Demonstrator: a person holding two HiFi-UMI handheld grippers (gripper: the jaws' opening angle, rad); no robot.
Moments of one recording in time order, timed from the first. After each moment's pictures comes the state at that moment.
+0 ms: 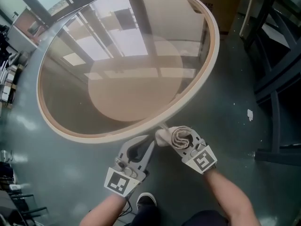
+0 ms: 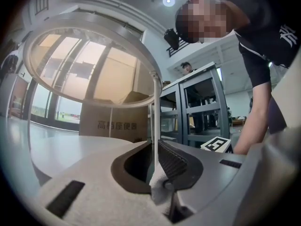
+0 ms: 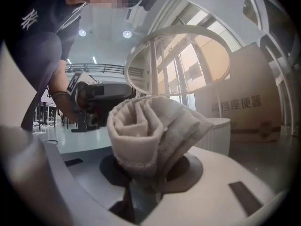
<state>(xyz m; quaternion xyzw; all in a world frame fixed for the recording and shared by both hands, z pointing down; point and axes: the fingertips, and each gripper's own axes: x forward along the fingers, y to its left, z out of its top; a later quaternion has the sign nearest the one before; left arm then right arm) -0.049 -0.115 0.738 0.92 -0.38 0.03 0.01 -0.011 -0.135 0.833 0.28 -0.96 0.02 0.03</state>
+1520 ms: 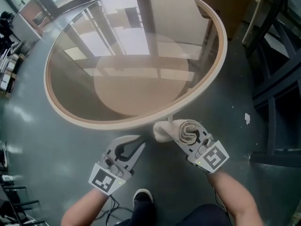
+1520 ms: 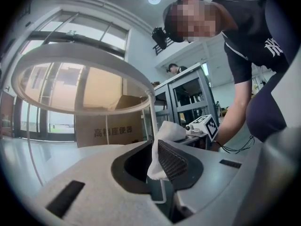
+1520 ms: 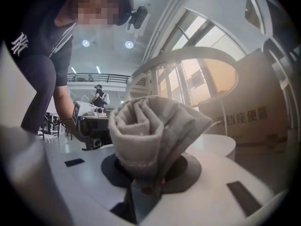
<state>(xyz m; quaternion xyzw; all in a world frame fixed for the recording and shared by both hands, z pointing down) -0.088 -0.087 0.708 0.94 -0.32 0.08 -0.05 -0.016 -0.131 0.740 0.25 -0.97 0.03 -0.03</state>
